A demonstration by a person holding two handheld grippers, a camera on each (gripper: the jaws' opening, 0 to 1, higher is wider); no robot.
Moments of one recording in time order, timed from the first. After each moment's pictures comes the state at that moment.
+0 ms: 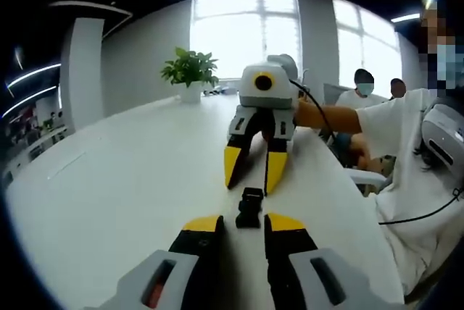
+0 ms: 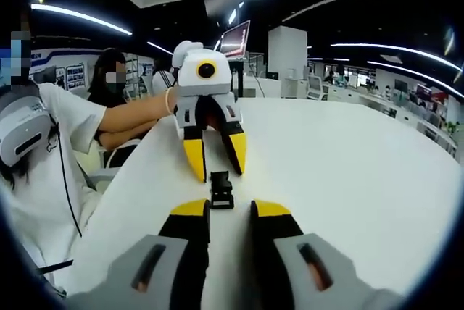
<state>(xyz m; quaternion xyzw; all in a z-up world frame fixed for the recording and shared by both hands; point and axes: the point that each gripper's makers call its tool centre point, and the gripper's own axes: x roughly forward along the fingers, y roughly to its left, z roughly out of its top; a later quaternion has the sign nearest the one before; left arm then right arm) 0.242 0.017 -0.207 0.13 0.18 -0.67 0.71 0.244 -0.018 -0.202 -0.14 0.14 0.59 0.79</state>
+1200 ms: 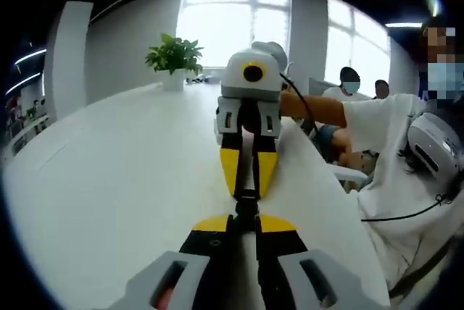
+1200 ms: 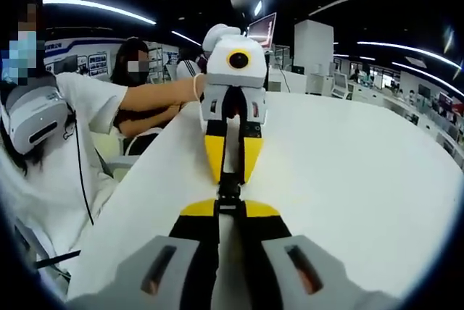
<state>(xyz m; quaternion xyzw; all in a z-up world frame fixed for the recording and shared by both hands) 0.229 0.011 -0.208 0.14 0.23 -0.70 0.66 0.231 -0.009 -0.203 -0.16 0.15 0.64 0.73</state>
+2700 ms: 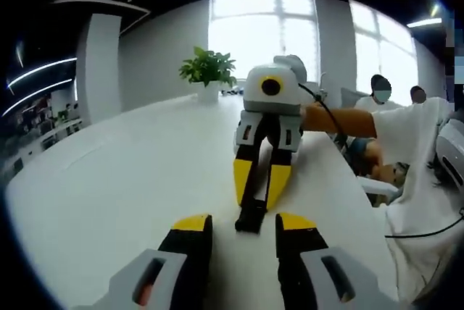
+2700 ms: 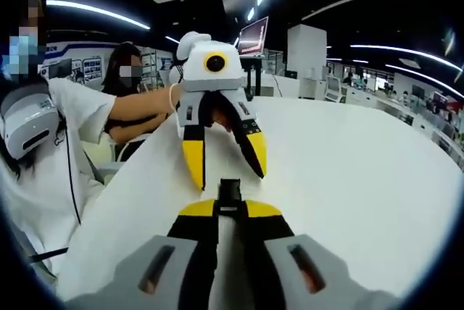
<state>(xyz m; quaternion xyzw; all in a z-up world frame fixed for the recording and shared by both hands) 0.256 0.016 -0.198 0.12 0.19 -0.62 0.75 0.256 0.000 -0.200 -0.15 0.14 0.63 0.75</state>
